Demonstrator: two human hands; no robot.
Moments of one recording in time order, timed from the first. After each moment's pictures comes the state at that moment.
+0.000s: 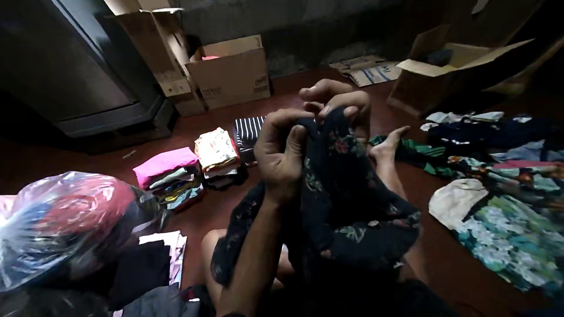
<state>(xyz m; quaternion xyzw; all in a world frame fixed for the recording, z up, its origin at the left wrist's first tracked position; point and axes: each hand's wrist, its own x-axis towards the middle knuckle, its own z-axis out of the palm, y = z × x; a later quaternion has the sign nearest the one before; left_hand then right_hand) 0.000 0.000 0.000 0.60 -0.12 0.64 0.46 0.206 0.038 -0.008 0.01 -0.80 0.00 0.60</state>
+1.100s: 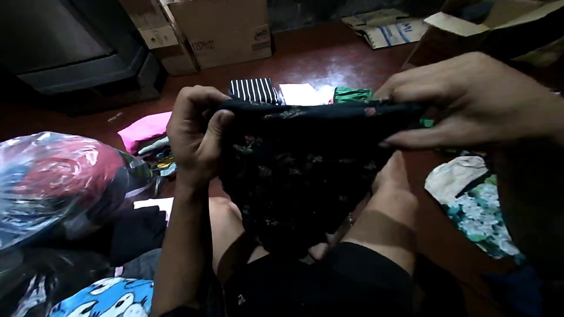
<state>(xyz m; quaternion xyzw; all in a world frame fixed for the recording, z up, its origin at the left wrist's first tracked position) -0.111 0.068 -0.022 0.79 0.00 0.56 0.26 0.211 -0.105 0.043 -0.45 -0.86 -0.04 0.24</state>
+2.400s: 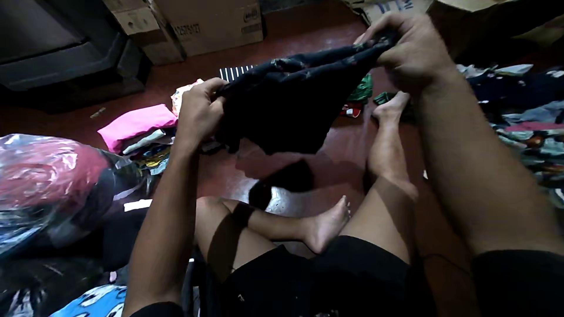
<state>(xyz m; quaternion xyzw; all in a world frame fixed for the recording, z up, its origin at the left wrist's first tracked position) -0.080 0.154 -0.044 0.87 0.36 0.27 0.19 0.282 -0.006 -0.024 -0.54 -0.61 0.18 0.55</state>
